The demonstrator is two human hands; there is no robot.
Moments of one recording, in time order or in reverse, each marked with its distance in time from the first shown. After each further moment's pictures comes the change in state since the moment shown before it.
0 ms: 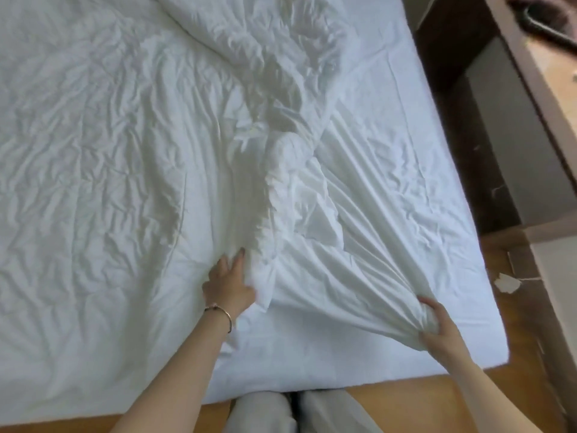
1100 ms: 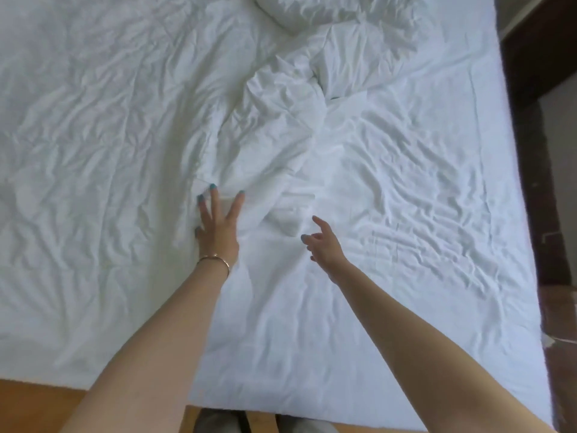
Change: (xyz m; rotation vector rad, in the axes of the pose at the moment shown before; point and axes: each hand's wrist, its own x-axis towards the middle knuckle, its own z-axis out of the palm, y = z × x) left_hand 0.091 -0.062 -0.053 0.014 0.411 -0.029; right_hand 0.039 -0.305 0.194 0.217 -0.376 -0.205
